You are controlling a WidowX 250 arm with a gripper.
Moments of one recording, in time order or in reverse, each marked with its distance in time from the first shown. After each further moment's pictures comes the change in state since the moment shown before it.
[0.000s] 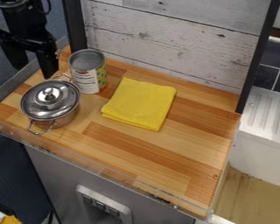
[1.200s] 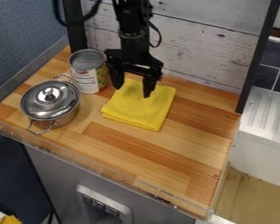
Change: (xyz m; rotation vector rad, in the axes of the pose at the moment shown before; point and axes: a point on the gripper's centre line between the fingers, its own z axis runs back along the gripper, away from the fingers) arm 0.085 -0.136 -0.077 -0.041 0.038 -0.019
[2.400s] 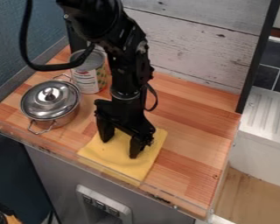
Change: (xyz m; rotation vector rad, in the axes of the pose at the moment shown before) arm -0.110 -0.027 -0.009 0.049 0.094 -0.159
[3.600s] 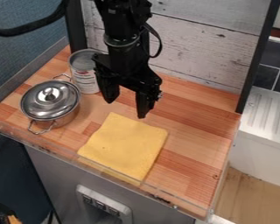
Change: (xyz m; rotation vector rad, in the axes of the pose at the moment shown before) arm 0.015 0.002 0.078 -0.052 -0.169 0.002
